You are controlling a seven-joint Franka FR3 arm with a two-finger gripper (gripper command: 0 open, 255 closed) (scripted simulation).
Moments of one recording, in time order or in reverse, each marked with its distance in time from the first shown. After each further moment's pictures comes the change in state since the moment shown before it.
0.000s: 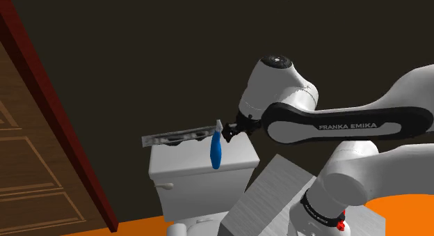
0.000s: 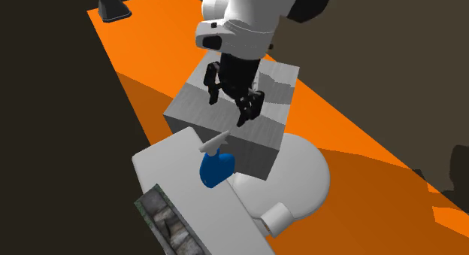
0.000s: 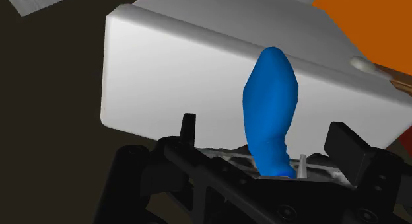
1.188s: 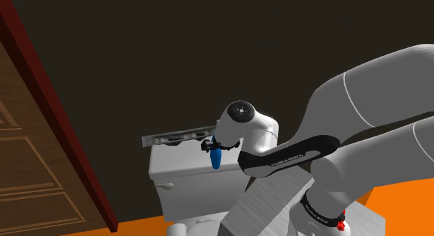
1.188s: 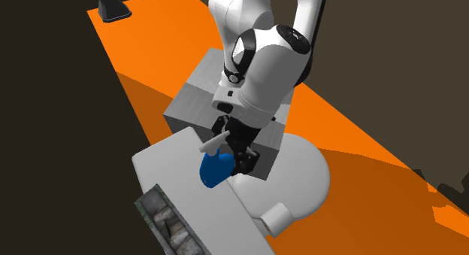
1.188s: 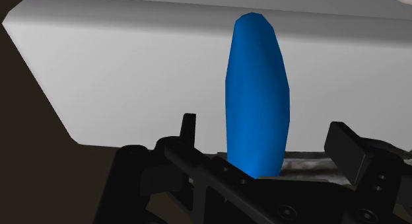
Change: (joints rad) arm -0.491 0.366 0.584 0.002 -0.191 0.556 0.545
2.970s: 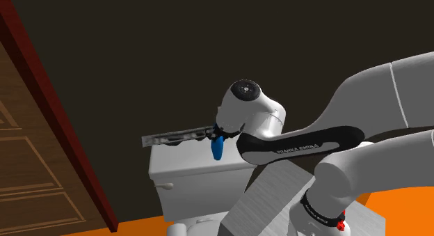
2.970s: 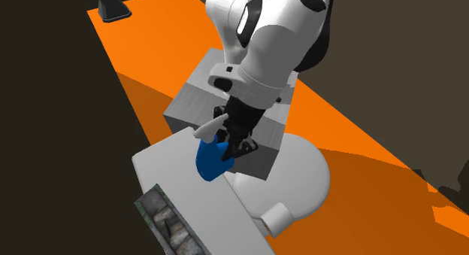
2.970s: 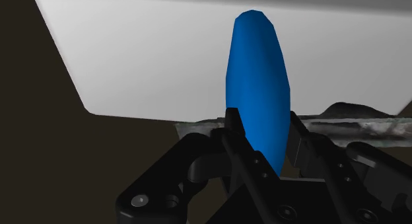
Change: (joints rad) arm 0.185 -0.127 -0.205 0.051 0.091 -0.202 -0.131
